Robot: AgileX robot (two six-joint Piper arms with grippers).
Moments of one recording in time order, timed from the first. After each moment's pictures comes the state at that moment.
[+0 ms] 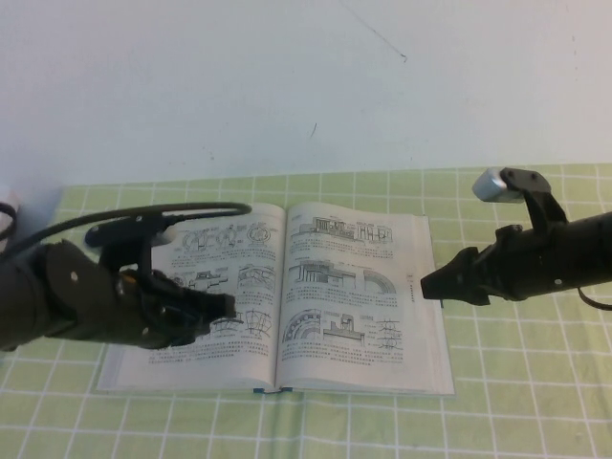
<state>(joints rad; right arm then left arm) 0.16 1.88 -1.03 1.31 0.73 -1.26 -0.28 1.59 -0.82 -0.58 0.30 0.15</state>
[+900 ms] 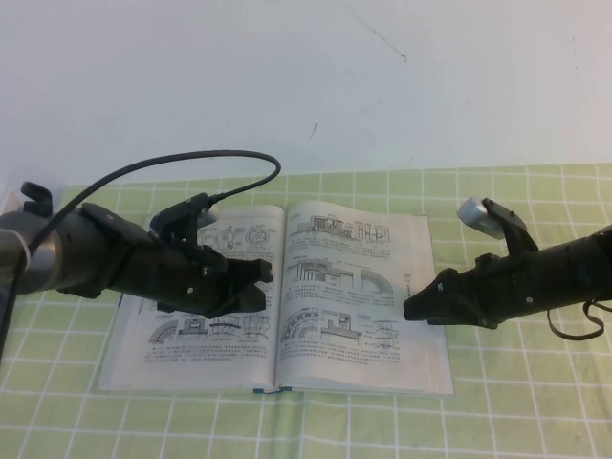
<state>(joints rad) 0.16 2.09 -1.09 1.39 0.80 -1.18 -0.22 1.95 -1.12 -1.12 0.53 0.68</state>
